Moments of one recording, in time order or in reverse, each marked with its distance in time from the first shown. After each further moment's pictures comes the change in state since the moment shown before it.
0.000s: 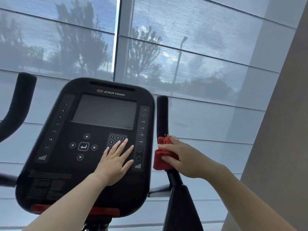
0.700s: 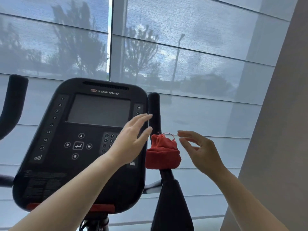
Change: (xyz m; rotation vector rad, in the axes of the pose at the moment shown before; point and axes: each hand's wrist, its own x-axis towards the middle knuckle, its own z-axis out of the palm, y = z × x) left_hand 0.008 0.092 -0.103 -0.647 0.344 0.222; right_hand -0.038 0.025 -0.008 0.474 0.600 0.089
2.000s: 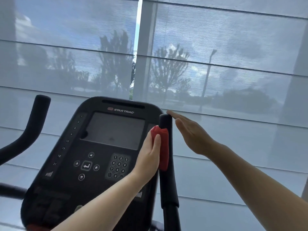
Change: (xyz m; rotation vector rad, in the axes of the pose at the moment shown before) left_hand 0.057 -0.014 0.058 -0.466 0.316 -0.365; right_hand 0.160 0.017 0.030 -0.117 -0.378 -0.371
